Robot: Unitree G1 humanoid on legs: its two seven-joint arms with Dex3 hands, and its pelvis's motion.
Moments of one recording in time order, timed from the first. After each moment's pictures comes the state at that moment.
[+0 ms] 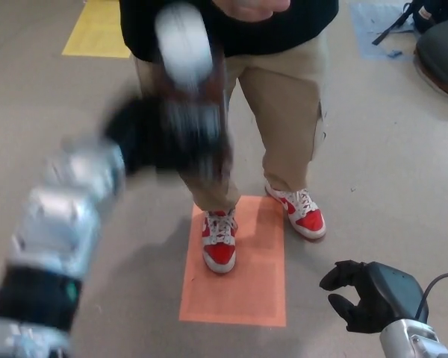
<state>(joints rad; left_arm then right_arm) -0.54 0.25 -0.15 0.39 -0.10 0.49 -0.31 -0.52 -0.20 0.45 1.33 -0.59 -0.34 -0.59</state>
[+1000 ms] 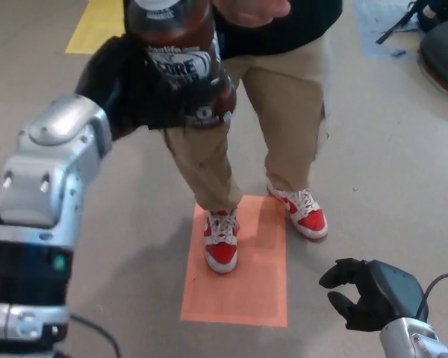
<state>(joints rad) -0.65 0.23 0.01 0.17 -0.18 0.57 -0.32 -0.52 -0.20 0.42 1.32 -0.58 -0.35 -0.58</state>
